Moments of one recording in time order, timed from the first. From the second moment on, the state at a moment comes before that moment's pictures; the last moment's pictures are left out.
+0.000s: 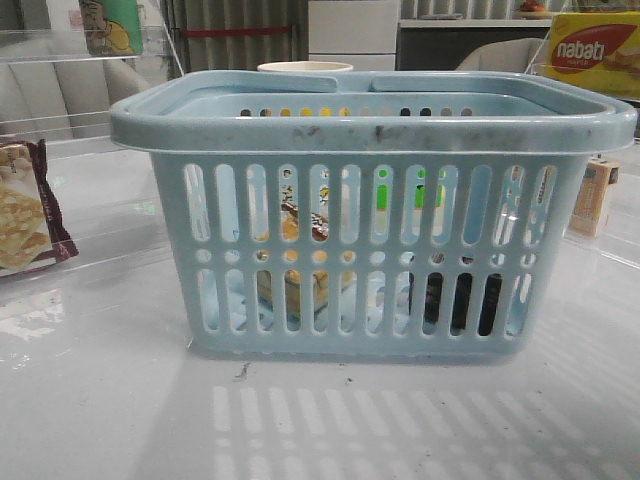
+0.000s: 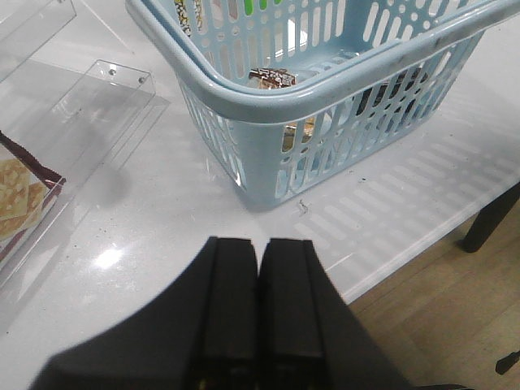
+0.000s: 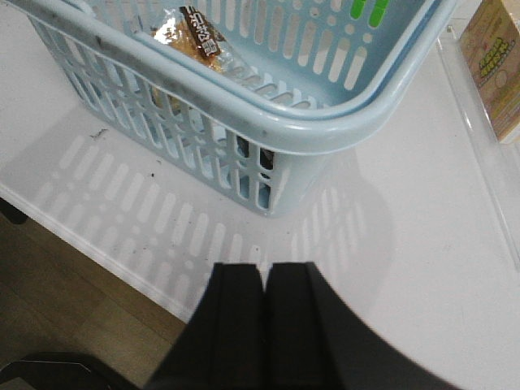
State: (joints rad) left arm -0.59 0.56 -0.68 -0.04 0.77 0.08; right arm 0.48 0.58 -0.65 -0.02 0.75 -0.01
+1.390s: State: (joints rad) left arm -0.08 -0.01 0.01 -0.04 0.07 0.08; right arm 0.48 0.58 -0.65 -0.02 0.75 -0.01
